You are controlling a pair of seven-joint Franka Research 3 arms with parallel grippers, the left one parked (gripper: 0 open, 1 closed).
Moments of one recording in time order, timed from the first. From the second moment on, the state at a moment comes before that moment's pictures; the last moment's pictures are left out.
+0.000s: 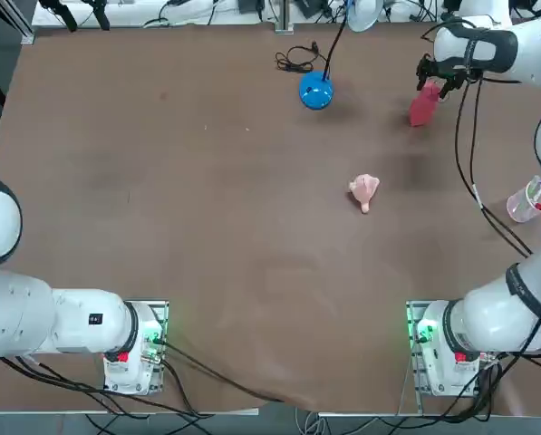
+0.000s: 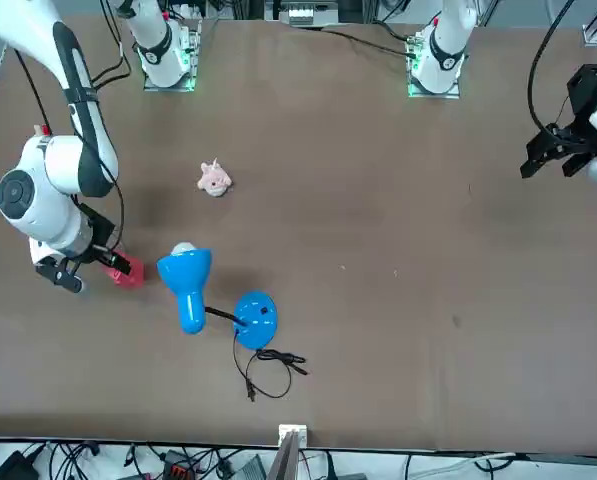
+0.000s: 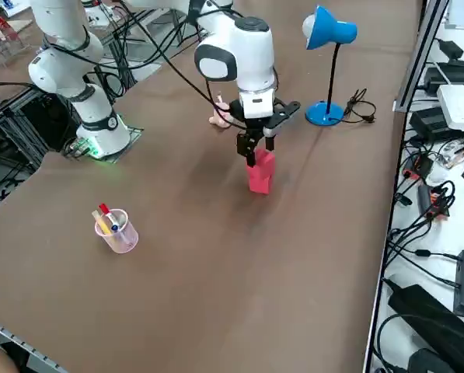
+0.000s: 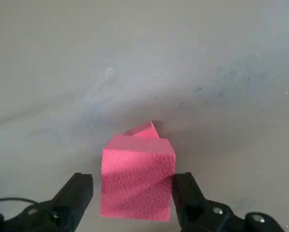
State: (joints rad) arm 0.01 0.38 -0.03 -1.92 -0.04 2.34 0.37
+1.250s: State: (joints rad) arm 0.01 0.41 -0.03 -1.92 -0.04 2.36 0.37
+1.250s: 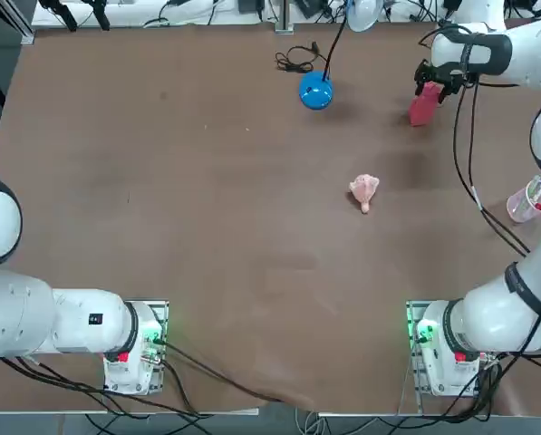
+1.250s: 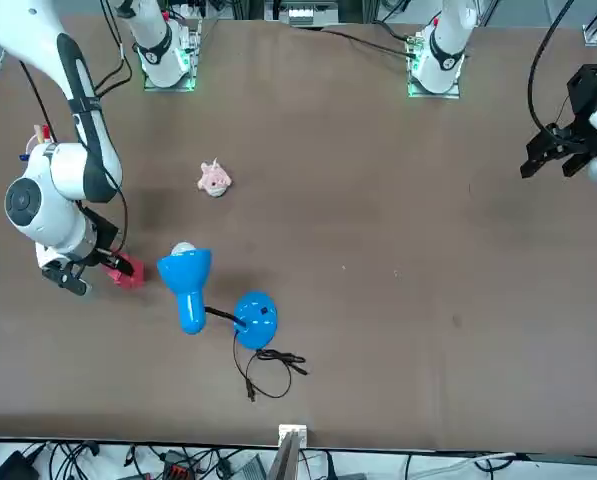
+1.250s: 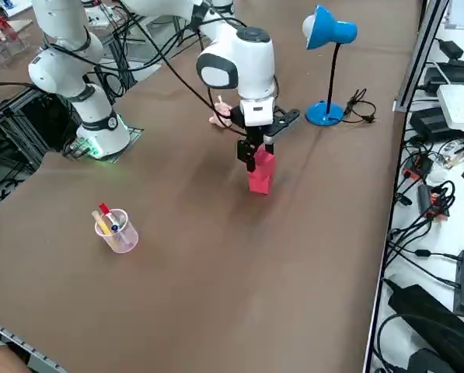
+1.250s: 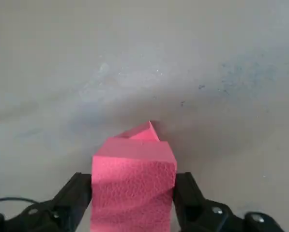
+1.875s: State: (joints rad) arm 0.01 0.40 -0.03 -1.91 -0.04 2.35 0.36
